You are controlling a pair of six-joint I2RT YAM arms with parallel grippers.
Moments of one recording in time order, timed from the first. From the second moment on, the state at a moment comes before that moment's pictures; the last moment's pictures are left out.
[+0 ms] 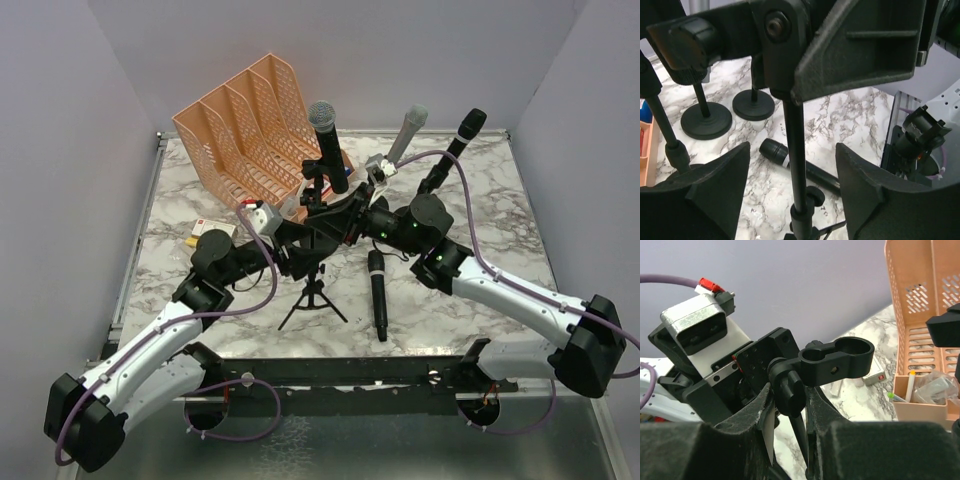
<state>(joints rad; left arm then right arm) -0.59 0.83 0.56 0.35 0.53 -0.24 0.84 1.24 0.94 0.46 -0.31 0.48</state>
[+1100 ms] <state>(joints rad) -0.60 0.89 0.58 0.37 0.59 -0.29 0.84 0.95 0.52 0.52 -0.39 0.19</state>
